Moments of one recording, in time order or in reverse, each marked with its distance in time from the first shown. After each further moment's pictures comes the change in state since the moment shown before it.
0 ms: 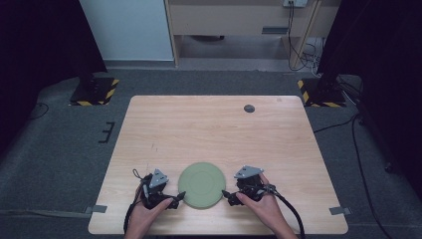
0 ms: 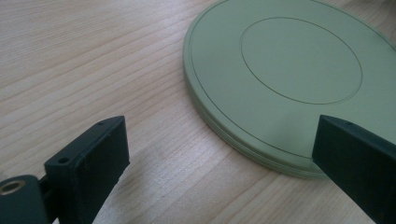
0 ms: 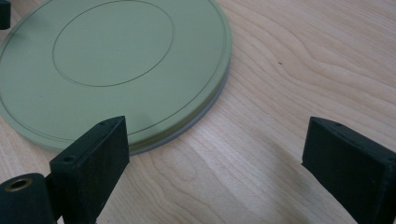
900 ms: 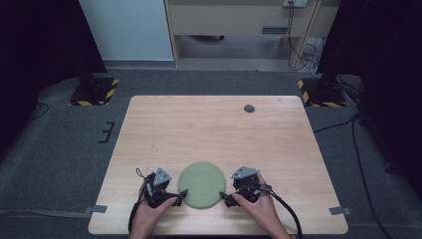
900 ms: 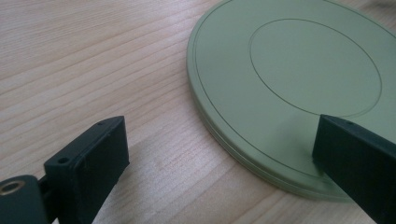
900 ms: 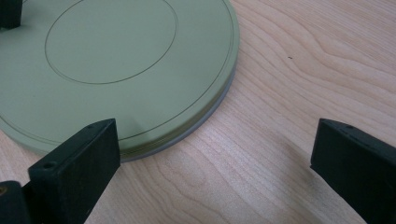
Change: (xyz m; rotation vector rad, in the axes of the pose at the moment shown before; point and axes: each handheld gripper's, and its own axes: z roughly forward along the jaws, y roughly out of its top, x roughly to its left) left arm -0.001 0.004 0.011 0.014 0.029 -0.046; right arm 0.006 0.002 0.008 0.032 -0.018 0.005
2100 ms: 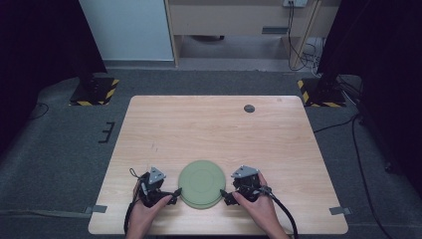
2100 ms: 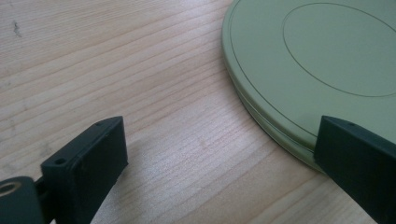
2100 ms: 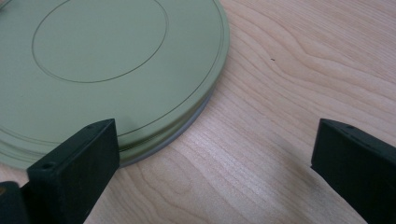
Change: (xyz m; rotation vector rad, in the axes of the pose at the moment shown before) left arm 0.012 -0.005 -0.007 0.020 0.064 -0.024; right arm -0.001 0.000 0.002 -0.012 -0.051 0.021
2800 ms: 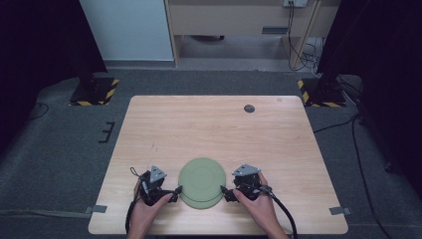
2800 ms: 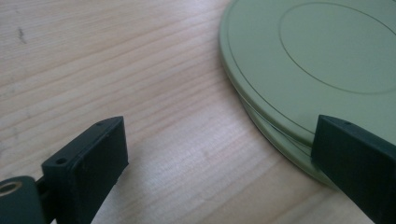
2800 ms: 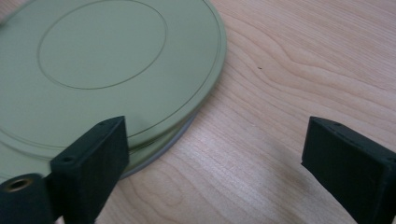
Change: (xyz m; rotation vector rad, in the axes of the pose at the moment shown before) left arm -0.001 0.003 0.003 -0.006 0.013 0.000; right arm -0.002 0.002 0.000 -0.030 -0.026 0.035
